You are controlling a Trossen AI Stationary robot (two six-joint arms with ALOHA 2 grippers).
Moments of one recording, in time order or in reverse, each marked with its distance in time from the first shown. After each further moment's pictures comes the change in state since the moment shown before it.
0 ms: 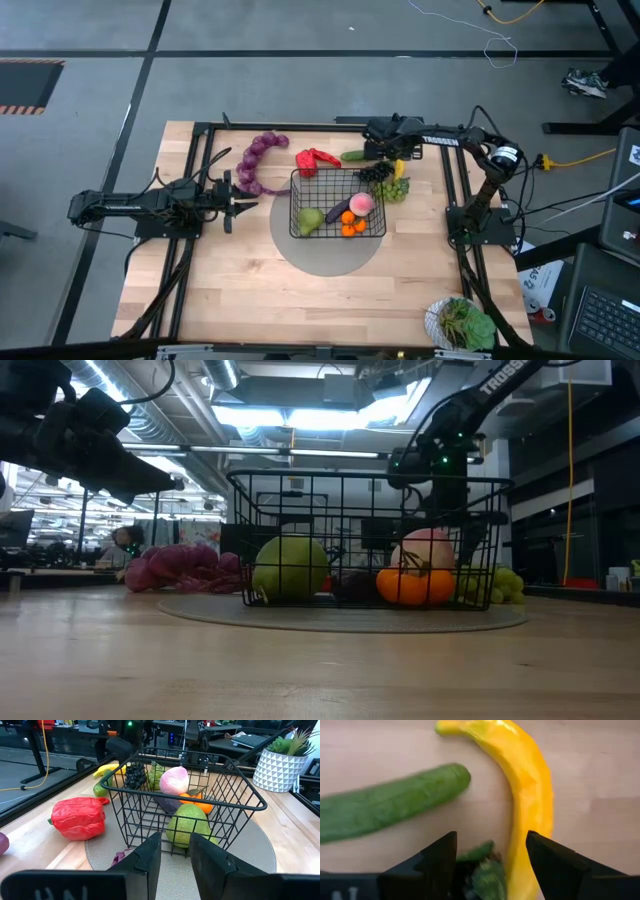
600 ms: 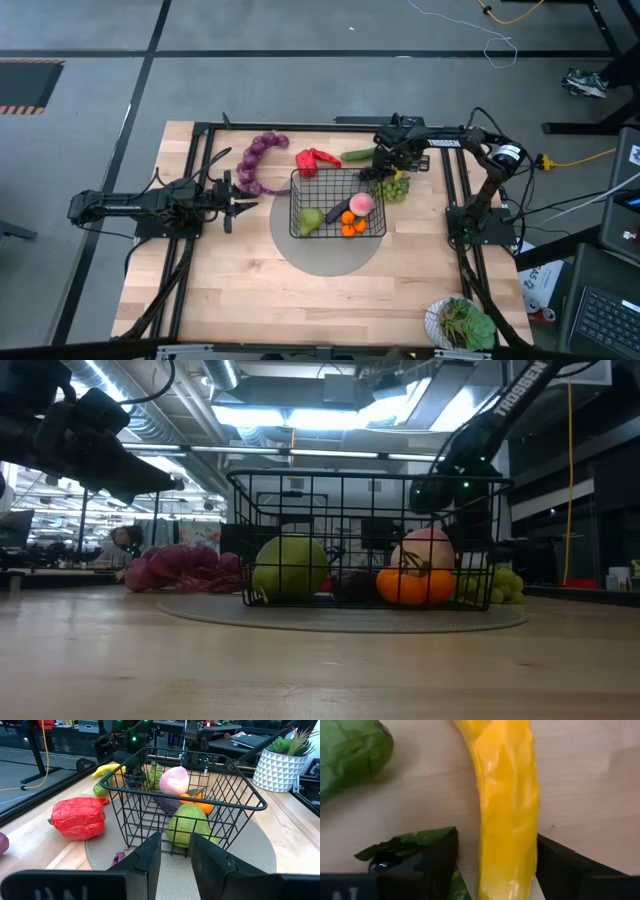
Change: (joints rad) left arm 0.000 0.000 0.000 0.000 0.000 0.000; right arm -0.093 -0.008 -0.215 0.174 -0.142 0.040
